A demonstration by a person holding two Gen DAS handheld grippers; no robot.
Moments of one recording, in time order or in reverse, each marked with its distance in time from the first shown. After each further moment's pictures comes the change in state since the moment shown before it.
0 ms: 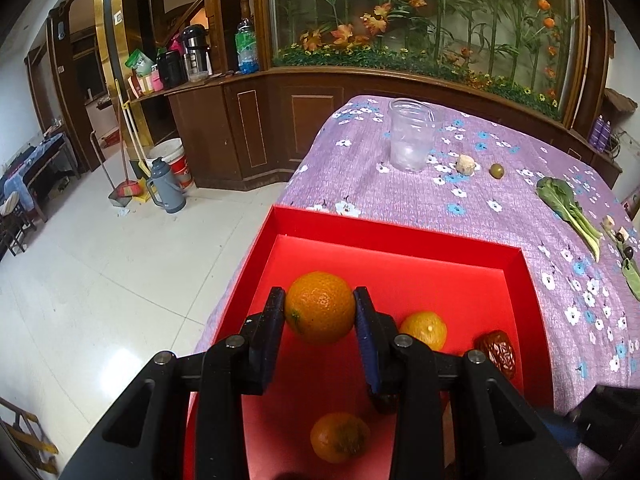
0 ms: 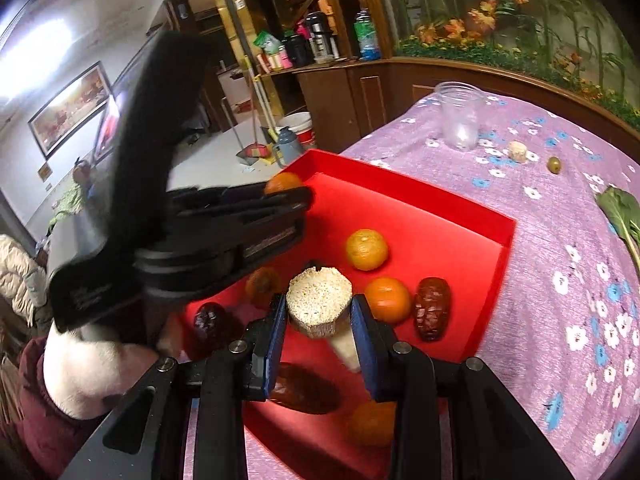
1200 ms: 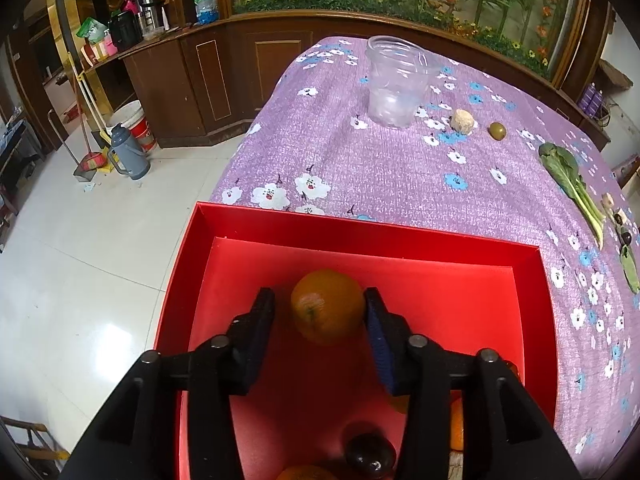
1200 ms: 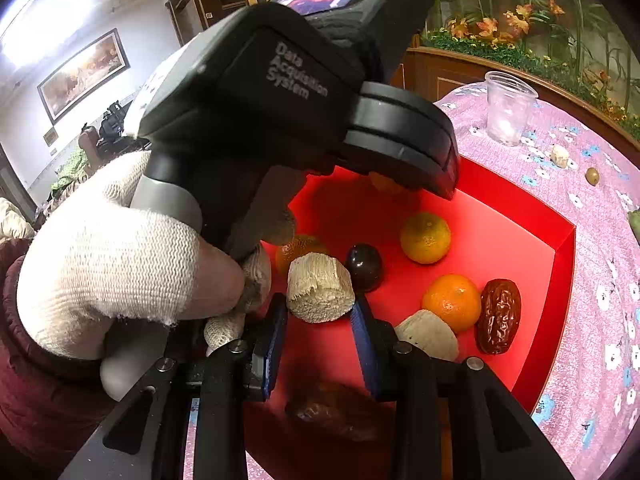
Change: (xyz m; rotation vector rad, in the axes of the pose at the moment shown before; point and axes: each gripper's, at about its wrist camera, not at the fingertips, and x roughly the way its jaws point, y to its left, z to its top) left arm 0.071 -0.016 0.028 0.052 0.228 -0.102; right arm 0.049 0.027 -0.003 -0.092 0.063 -0.004
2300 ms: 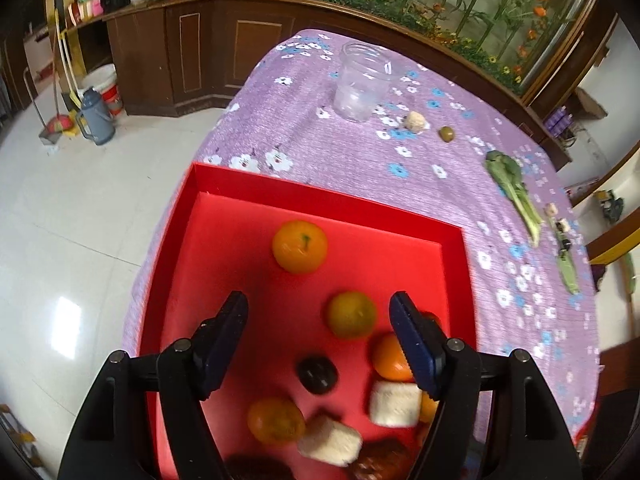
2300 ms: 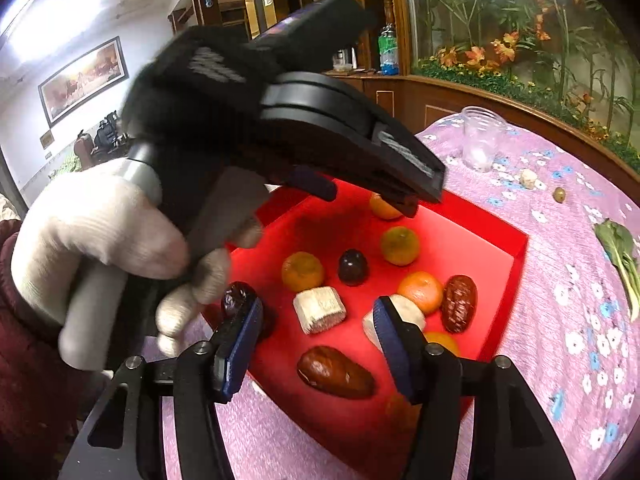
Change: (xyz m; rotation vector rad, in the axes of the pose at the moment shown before) left arm -0.048 0.009 -0.018 -0.098 0.065 -0.217; right arm -0.060 0.021 -0.019 -0.019 -0.097 -0.054
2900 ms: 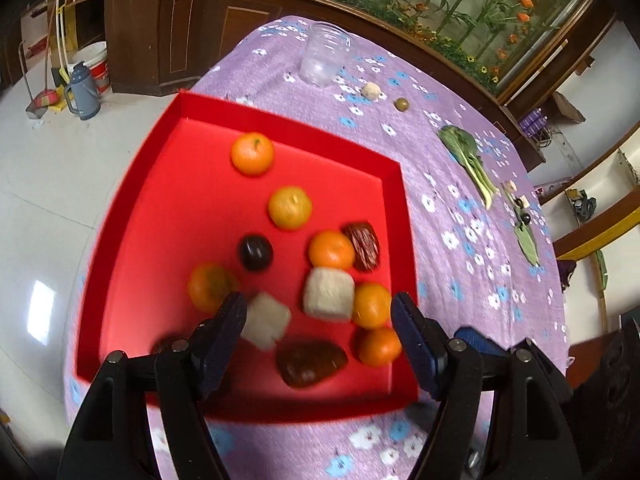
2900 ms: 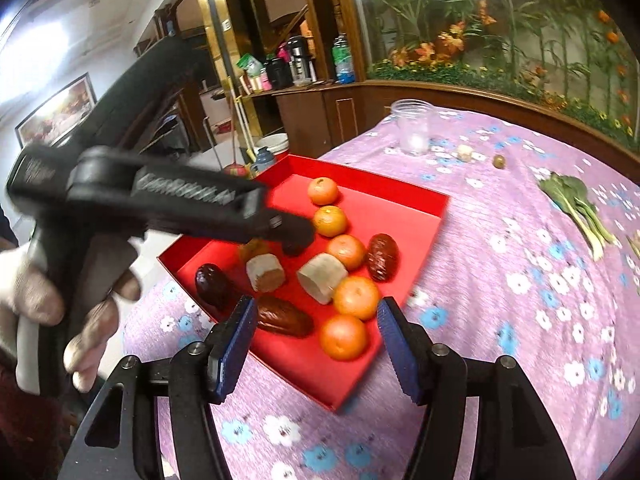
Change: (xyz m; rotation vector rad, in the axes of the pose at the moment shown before) left arm -0.033 -0.026 -0.072 -0.043 0.020 -0.094; right arm -0.057 -0.046 -0.033 0.141 -0.054 -0.059
